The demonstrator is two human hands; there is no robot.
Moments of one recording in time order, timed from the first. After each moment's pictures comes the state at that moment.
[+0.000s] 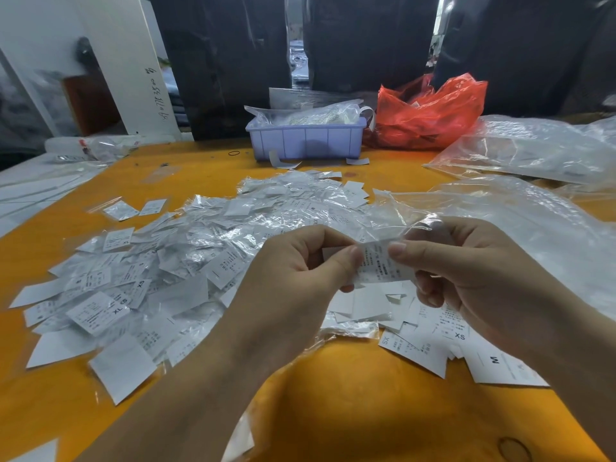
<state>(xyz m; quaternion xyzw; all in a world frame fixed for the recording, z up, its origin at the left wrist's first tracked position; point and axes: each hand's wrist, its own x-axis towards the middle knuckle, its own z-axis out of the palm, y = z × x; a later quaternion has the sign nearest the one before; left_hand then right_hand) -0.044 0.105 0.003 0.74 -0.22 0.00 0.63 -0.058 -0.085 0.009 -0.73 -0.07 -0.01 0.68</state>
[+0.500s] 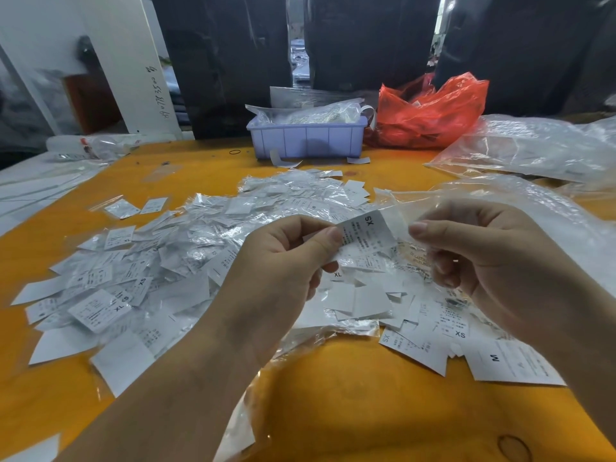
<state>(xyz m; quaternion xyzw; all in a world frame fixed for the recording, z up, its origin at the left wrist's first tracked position) -0.037 0.110 0.005 0.68 -0.14 -0.04 0.72 -0.058 -0.094 0.017 -0.72 -0.06 -0.07 0.69</state>
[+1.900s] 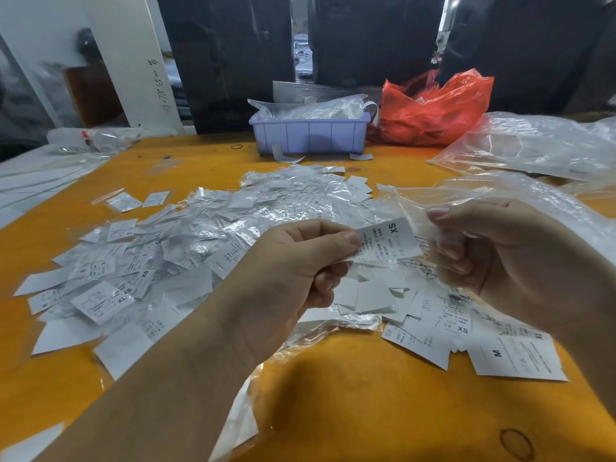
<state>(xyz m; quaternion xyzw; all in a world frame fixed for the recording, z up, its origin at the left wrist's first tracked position) -0.037 0.111 0.009 0.62 -0.16 -0.17 0.75 -0.055 -0.103 0.022 -0.69 -0.07 0.02 0.72</state>
